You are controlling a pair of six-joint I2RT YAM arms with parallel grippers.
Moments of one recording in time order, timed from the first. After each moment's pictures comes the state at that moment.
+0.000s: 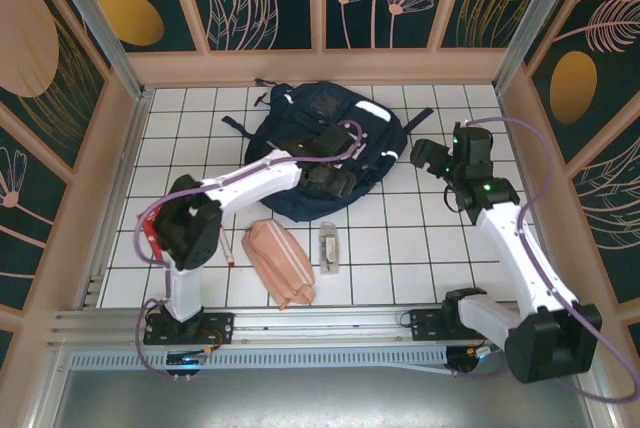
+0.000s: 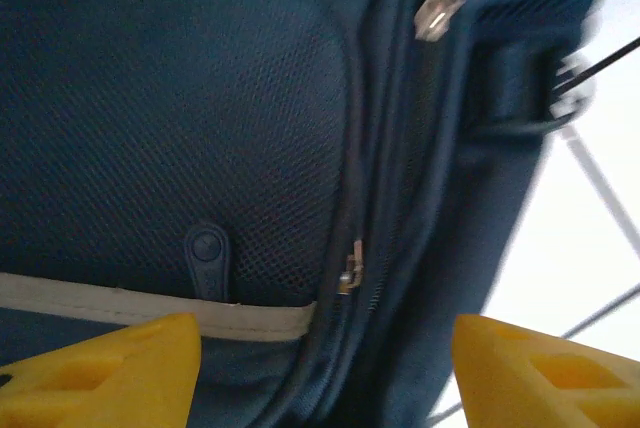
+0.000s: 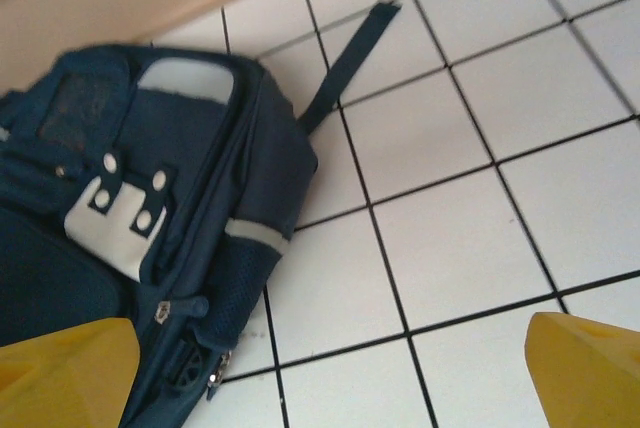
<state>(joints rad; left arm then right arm) -0.82 1.98 1.57 -0.70 -0.10 -0.30 0.18 1.02 0.88 -0.47 0.09 0.44</state>
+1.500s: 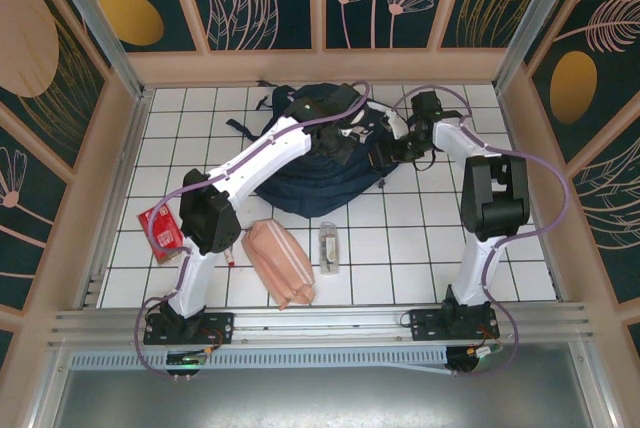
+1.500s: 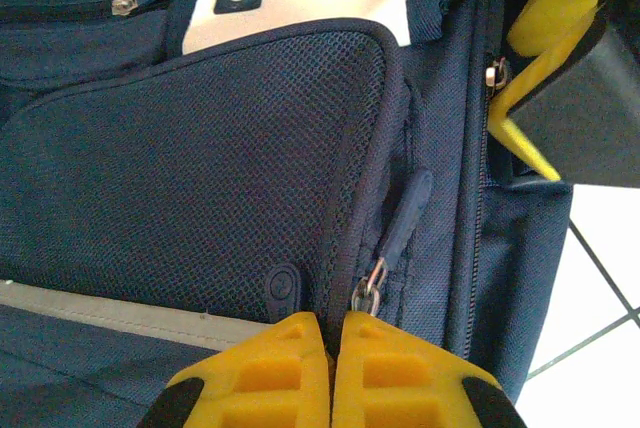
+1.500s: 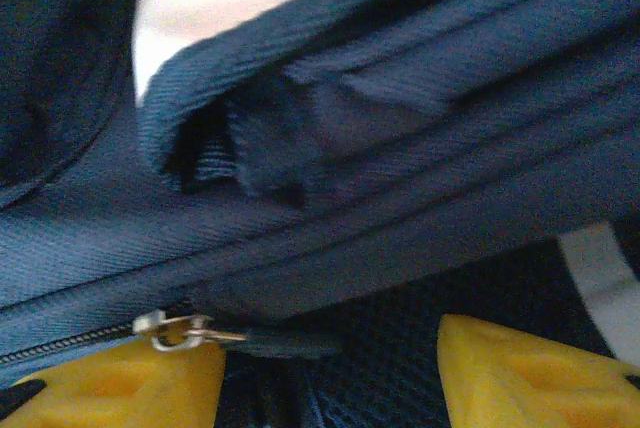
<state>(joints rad) -0.79 2.14 2.15 -1.11 -0.14 -0.19 0.17 1.93 1.43 -0.72 -0.60 -0.20</state>
